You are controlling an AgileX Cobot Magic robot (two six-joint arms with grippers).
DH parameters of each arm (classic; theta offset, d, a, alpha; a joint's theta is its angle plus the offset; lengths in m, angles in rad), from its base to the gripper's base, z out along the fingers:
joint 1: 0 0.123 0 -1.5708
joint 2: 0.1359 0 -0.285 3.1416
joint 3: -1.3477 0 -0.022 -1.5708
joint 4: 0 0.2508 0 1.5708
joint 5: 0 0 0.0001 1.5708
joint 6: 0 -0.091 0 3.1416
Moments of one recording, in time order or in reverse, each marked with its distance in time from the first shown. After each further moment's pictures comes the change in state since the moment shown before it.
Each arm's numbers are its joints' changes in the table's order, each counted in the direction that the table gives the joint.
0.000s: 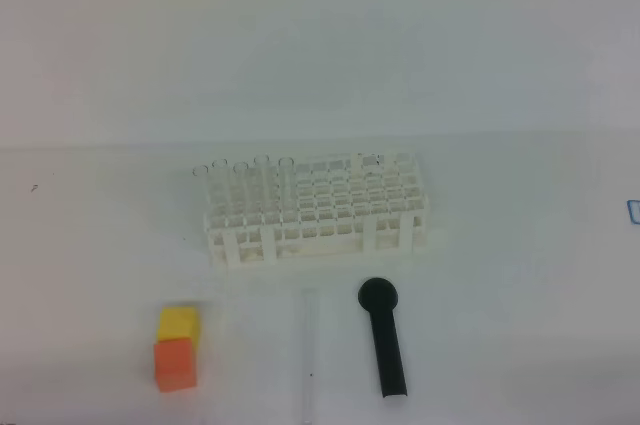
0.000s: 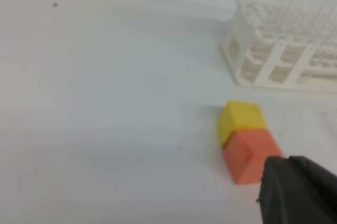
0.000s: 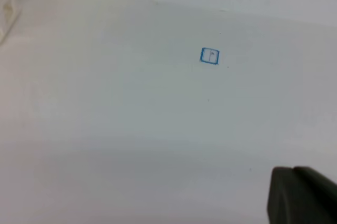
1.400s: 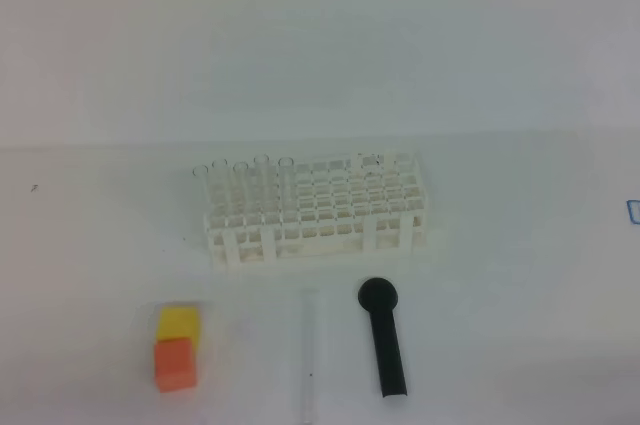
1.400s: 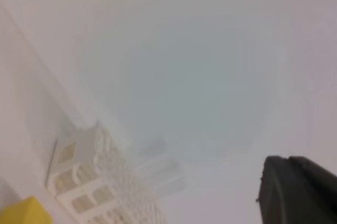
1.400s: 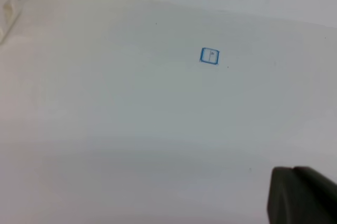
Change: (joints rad) left arm 0.000 0.000 0.030 -1.032 0.389 -0.259; right arm 0.000 0.000 0.000 0.000 -0.001 0.000
